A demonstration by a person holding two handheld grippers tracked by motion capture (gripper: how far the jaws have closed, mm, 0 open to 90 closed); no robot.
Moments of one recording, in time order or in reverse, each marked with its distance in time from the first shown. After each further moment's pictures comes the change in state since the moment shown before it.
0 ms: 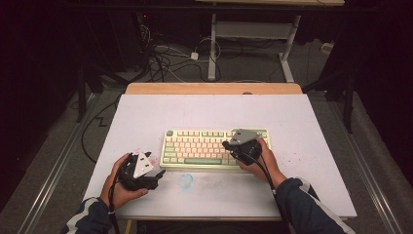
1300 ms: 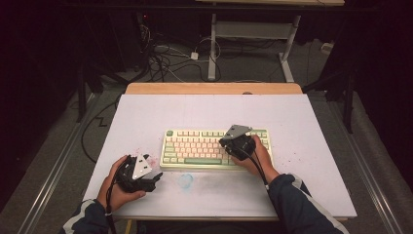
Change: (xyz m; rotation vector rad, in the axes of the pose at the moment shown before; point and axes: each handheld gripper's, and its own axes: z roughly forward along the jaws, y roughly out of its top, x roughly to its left) left arm 0.003 -0.007 -0.002 0.044 0.006 0.021; right arm -0.004 0.008 0.021 0.060 -0.013 0.041
